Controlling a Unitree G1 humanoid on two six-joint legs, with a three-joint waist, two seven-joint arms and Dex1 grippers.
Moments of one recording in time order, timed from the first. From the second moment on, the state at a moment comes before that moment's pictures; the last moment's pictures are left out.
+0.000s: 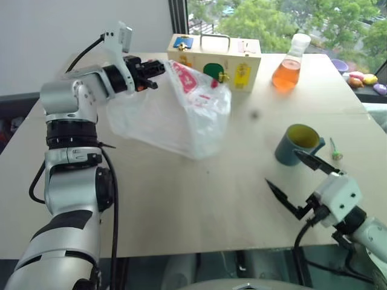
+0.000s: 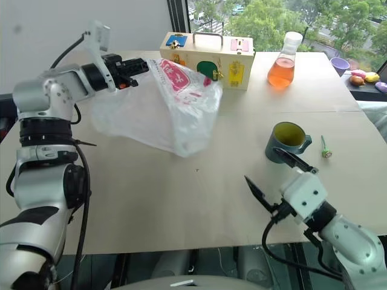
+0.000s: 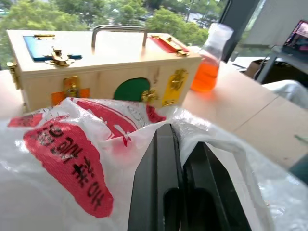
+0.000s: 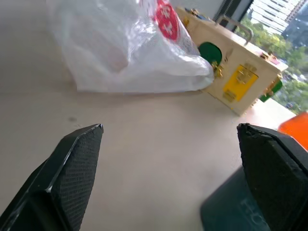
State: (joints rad) left arm -1.12 0.61 0.20 0.48 -0.40 0.87 -0.84; right arm 0.35 -0.56 -0.16 -0.88 0.20 0.27 0.49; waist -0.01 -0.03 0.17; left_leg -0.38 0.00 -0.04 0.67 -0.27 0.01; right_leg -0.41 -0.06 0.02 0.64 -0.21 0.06
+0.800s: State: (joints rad) left arm -1.06 0.47 0.39 0.17 -0.60 1.14 -0.42; right arm -0.24 -1.04 0.00 -0.39 0.22 0.51 0.99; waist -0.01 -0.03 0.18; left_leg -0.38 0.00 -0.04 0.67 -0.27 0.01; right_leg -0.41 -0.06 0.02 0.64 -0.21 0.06
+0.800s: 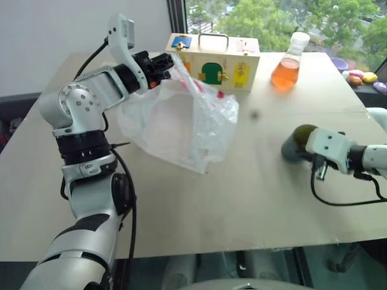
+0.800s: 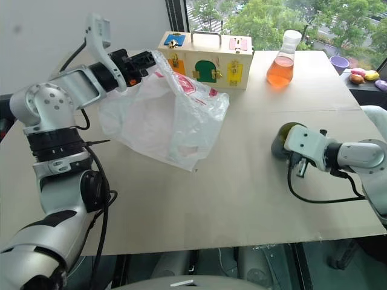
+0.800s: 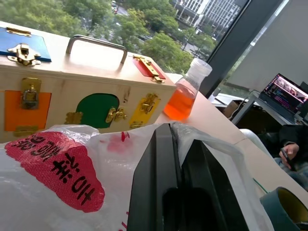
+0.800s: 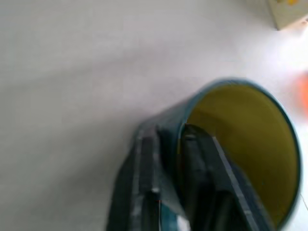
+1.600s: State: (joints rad) left arm -1.38 0.39 0.09 0.71 -0.36 0.84 -0.50; right arm -0.78 -0.44 0.11 -0.48 0.94 0.93 0.67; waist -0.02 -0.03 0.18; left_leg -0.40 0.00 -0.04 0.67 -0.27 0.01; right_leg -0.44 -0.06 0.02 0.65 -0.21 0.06
